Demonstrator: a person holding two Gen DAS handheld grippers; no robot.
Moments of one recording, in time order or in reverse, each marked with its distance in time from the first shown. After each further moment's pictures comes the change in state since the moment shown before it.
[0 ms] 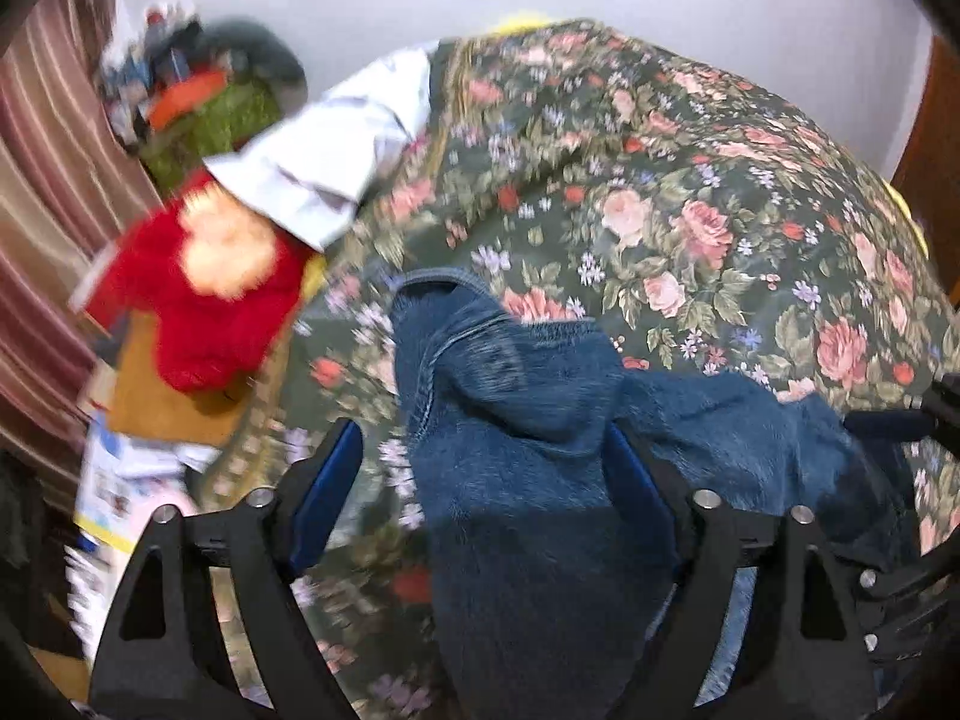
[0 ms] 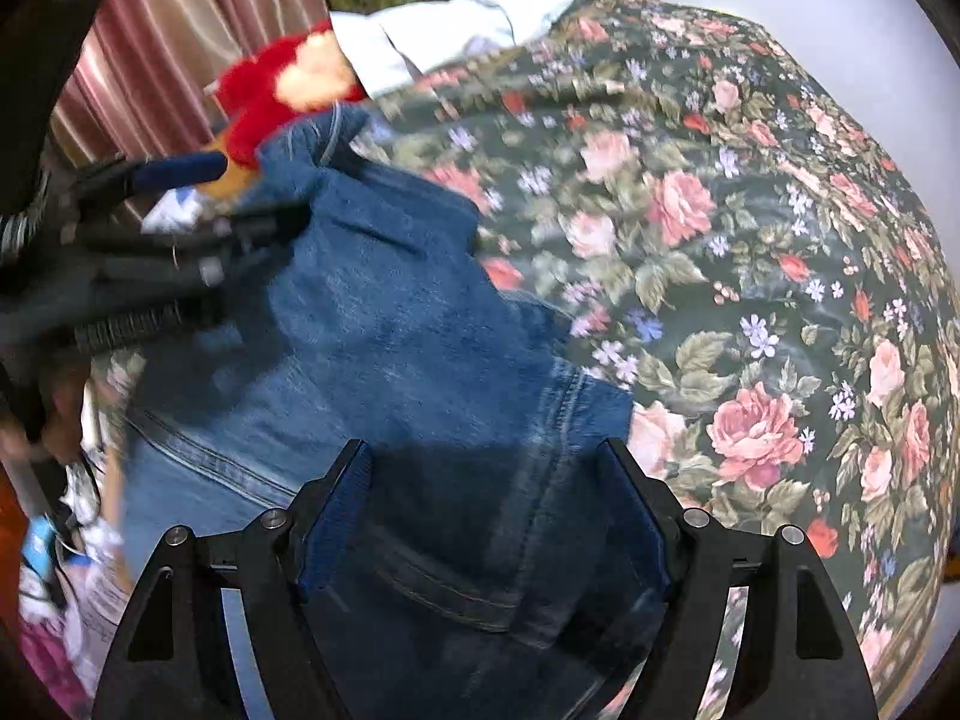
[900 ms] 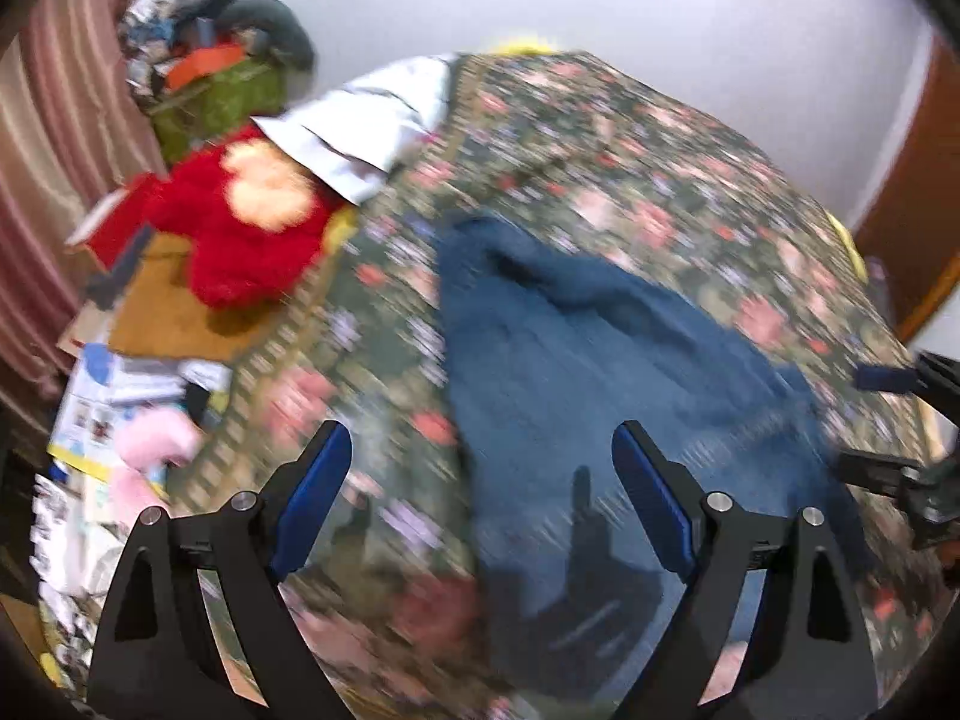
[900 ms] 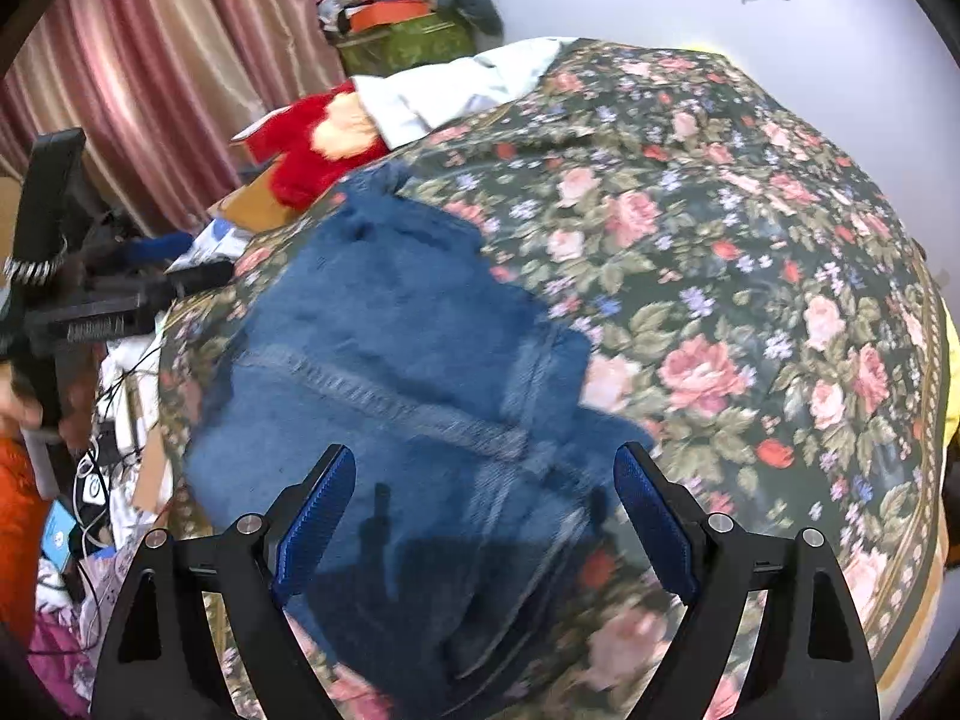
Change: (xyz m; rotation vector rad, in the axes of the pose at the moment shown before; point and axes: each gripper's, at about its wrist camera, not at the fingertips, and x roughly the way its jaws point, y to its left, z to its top) left arm -0.096 0.015 -0.082 -0.065 -0.039 -0.106; right arm -0.082 0.014 -0.061 0.025 -0.111 0.027
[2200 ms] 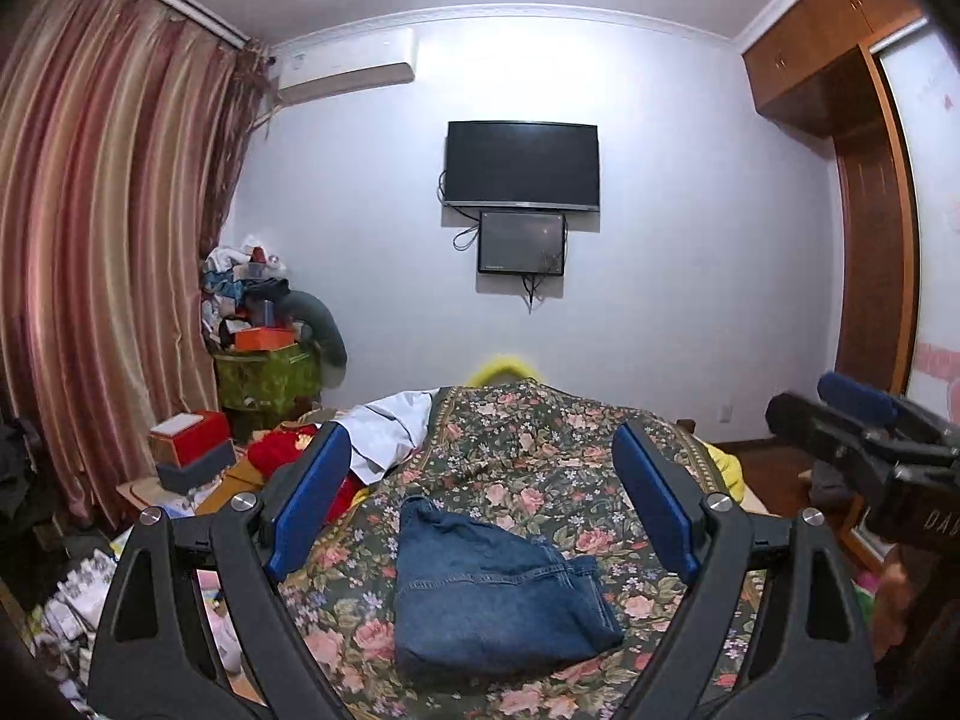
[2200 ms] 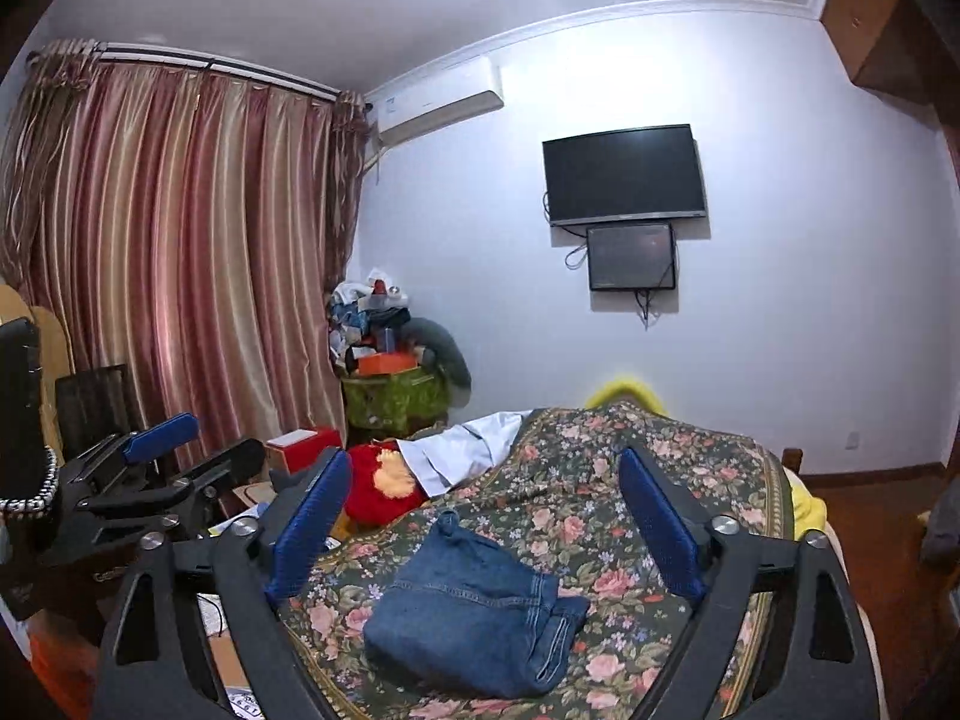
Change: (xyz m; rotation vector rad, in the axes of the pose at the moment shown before) left arm -0.315 -0.119 -0.107 -0.015 -0.797 0.059; right arm -0.317 0.118 -0.129 0.048 -0.910 -0.163
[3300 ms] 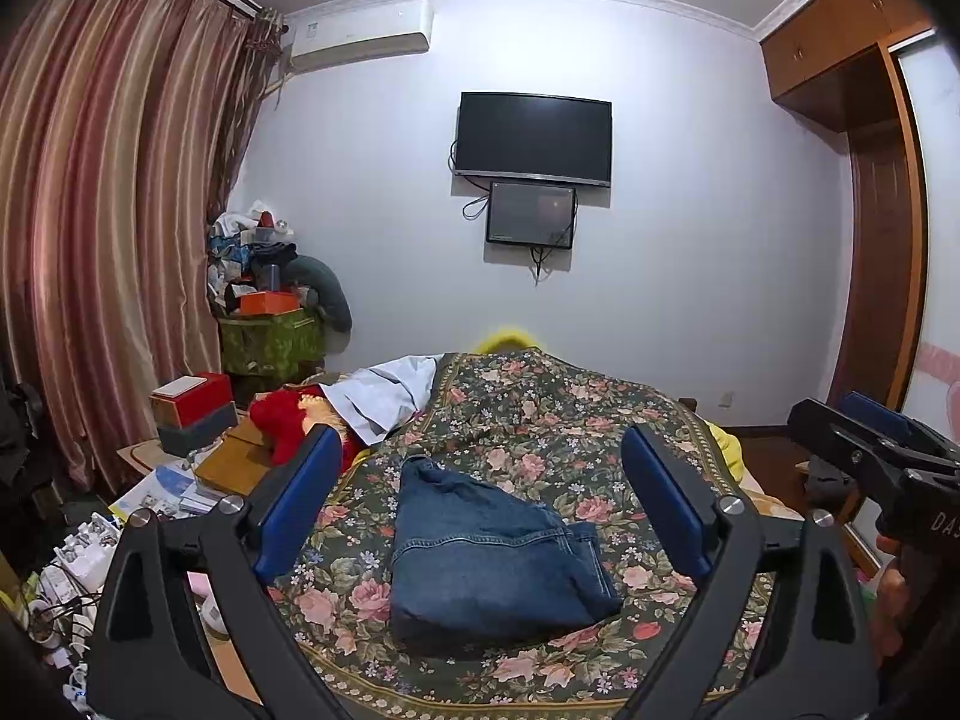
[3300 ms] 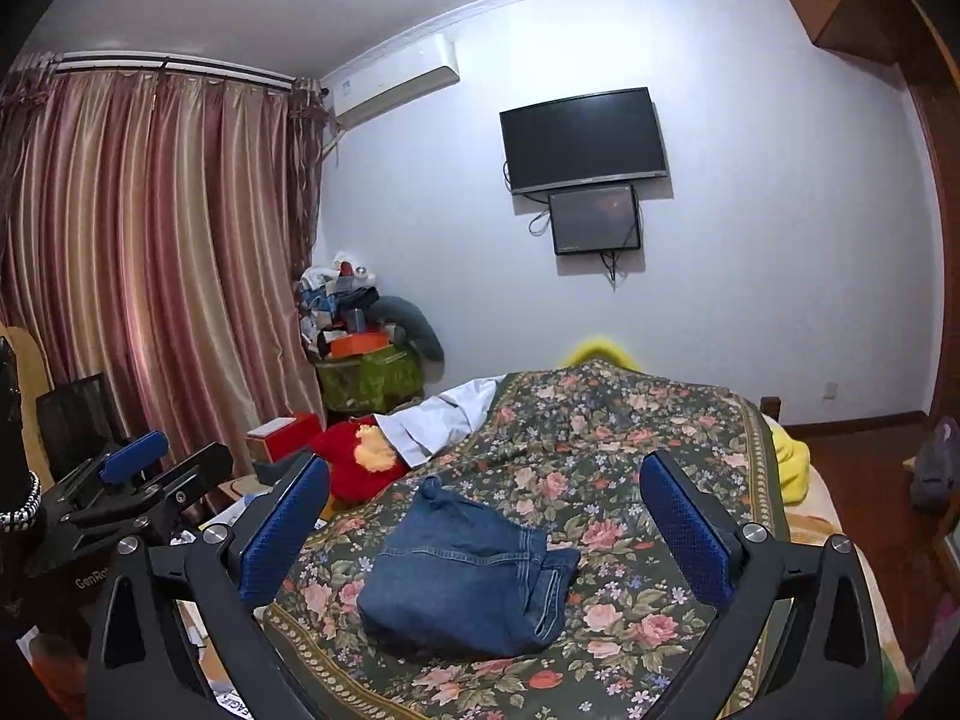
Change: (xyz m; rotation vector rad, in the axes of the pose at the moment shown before) left arm -0.004 0.008 -0.019 -0.031 0.062 0.005; right arm -0.006 -0.009 -0.023 0.077 0.056 -0.058
